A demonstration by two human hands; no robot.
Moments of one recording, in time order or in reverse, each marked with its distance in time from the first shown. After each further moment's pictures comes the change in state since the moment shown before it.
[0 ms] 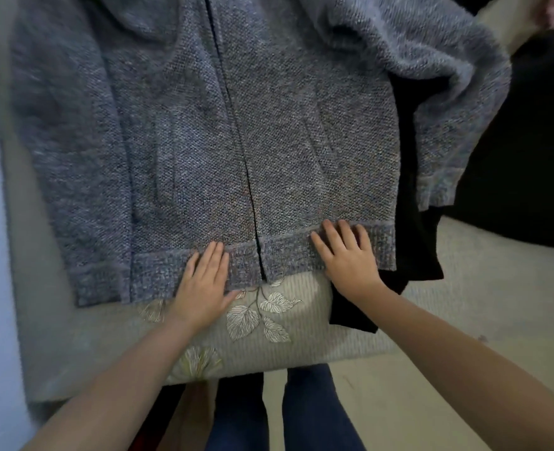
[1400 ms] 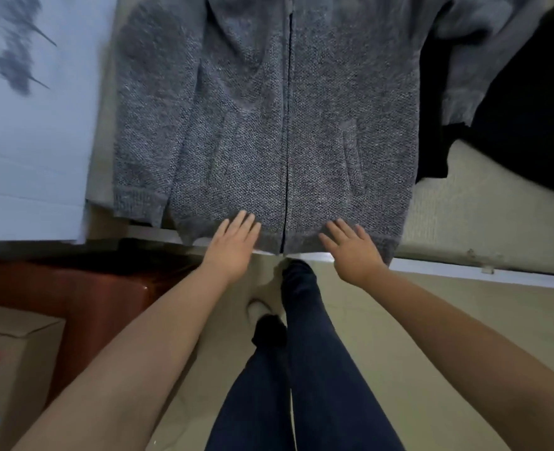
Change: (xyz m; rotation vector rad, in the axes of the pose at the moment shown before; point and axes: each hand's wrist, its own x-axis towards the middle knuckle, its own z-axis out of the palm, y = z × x) left_hand -0.180 0.083 0.088 -0.089 0.034 -0.074; right_hand -0.181 -0.084 0.029 0.100 -0.388 -0.240
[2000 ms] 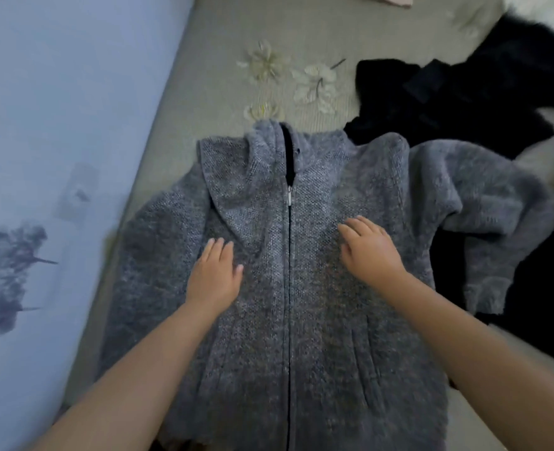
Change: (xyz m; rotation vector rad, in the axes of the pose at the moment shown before) left_hand 0.194 -0.103 -0.189 -0.309 0.294 -0.308; right_hand 0.186 0.148 -0.228 0.251 0.491 0.112
